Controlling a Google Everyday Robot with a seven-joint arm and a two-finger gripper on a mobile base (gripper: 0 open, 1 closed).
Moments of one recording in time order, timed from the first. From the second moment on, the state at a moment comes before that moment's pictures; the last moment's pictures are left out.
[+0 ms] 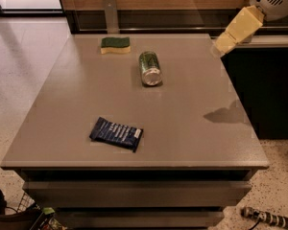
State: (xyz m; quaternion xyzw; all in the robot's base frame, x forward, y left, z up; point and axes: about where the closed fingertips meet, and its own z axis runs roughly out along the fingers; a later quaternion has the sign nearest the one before) arm 0.572 -0.222 0.999 -0.37 0.90 0.02 0.24
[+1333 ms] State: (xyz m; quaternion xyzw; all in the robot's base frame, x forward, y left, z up) arm 0.644 -0.163 1.005 -0.18 0.93 0.04 0.32
